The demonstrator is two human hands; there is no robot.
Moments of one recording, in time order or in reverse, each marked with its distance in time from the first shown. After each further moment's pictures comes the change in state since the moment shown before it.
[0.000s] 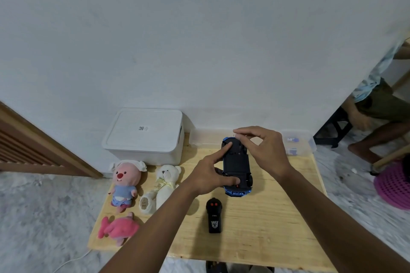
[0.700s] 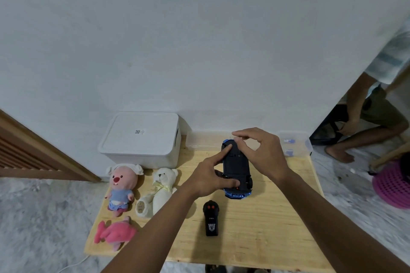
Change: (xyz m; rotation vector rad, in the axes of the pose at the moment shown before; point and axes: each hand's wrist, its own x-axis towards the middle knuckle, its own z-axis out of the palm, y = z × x) left_hand 0.005 0.005 0.010 0.019 -0.016 -0.004; right_hand -0.004 0.007 -0.008 -0.075 -0.005 -0.034
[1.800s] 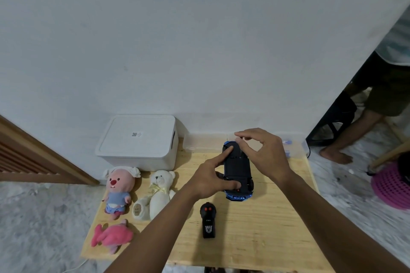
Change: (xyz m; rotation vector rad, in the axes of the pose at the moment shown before) left_hand 0.006 0.000 0.011 -0.009 -0.015 0.000; right_hand -0.003 0.007 -0.014 -0.020 0.037 -0.001
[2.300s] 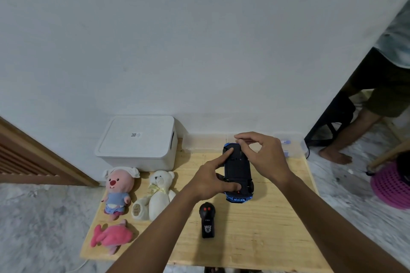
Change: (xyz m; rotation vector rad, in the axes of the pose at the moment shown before) left_hand -0.001 -0.002 0.007 0.005 -0.007 0.003; right_hand -0.006 -0.002 -0.003 0.016 -0.029 0.061
